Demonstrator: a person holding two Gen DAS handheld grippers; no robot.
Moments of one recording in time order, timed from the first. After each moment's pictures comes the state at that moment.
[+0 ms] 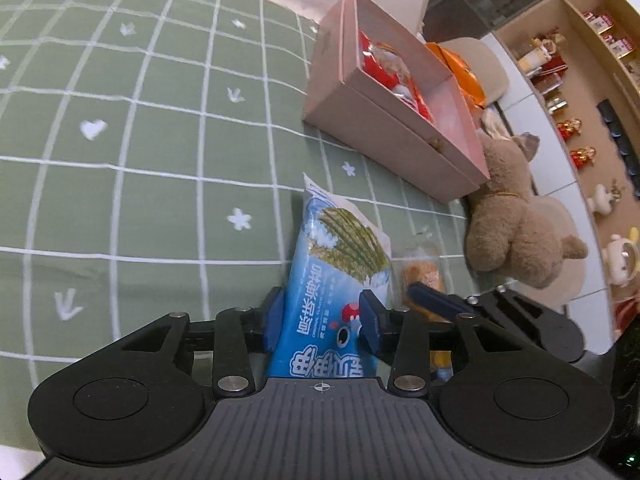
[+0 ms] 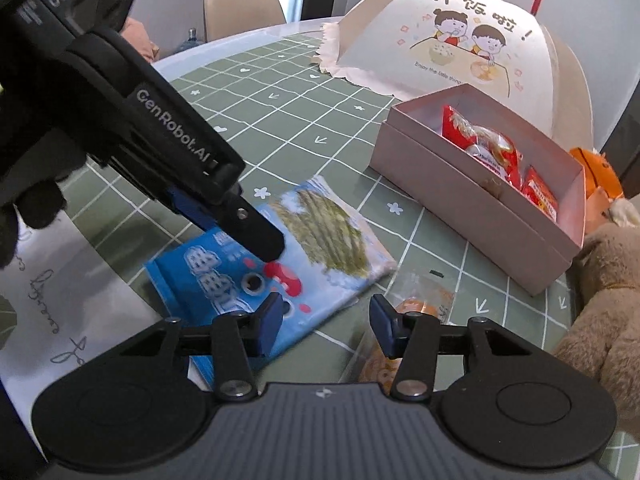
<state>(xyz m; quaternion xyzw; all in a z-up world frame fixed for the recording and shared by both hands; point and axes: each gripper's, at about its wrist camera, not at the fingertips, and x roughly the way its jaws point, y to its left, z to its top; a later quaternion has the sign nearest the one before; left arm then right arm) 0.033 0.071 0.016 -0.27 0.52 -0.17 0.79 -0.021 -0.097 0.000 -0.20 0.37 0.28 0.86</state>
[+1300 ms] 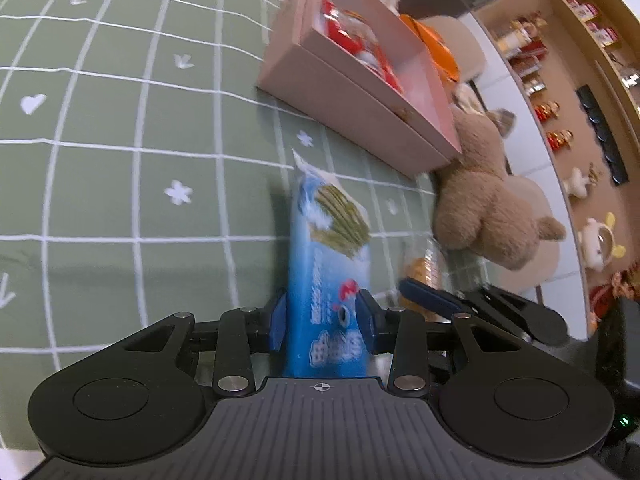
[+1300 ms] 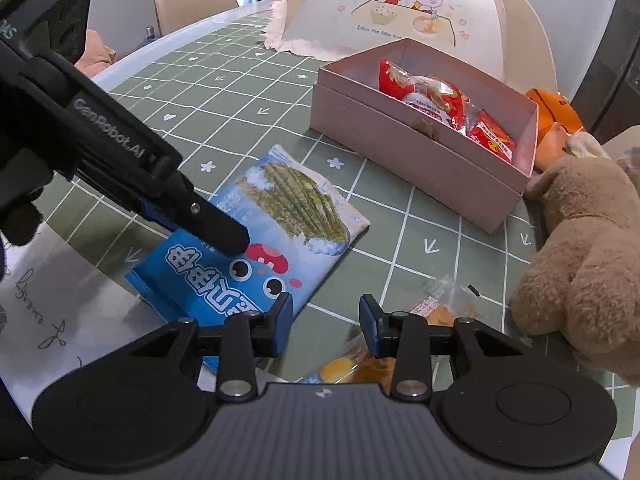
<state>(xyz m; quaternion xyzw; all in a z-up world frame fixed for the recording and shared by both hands) 0.037 0.046 0.013 -0.28 0.53 -0.22 0.77 -0.015 -0.136 -0.001 -0.17 0.41 0.23 0.87</state>
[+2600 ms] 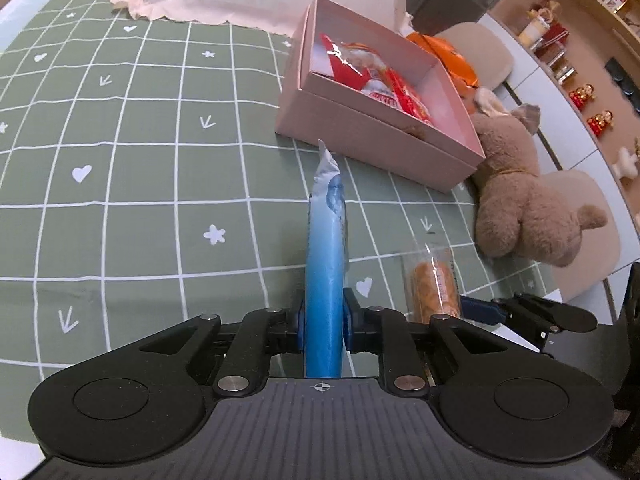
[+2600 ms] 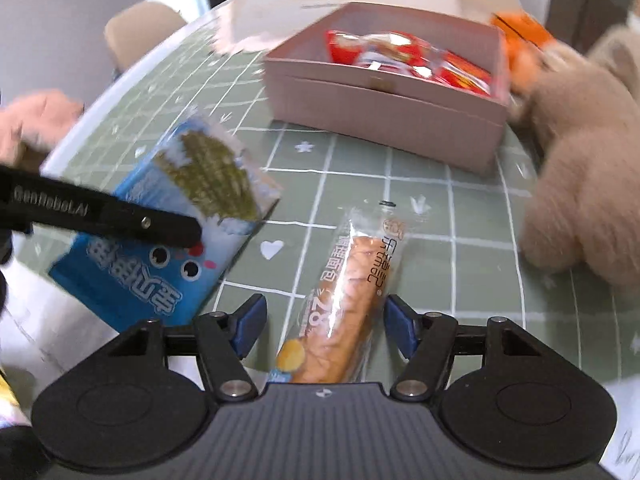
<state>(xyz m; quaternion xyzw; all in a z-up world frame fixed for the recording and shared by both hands) 0.026 0.033 0.040 -0.17 0.50 -0.13 0.84 0.006 -0.151 -0.007 -0.06 0.47 0.20 0.86</state>
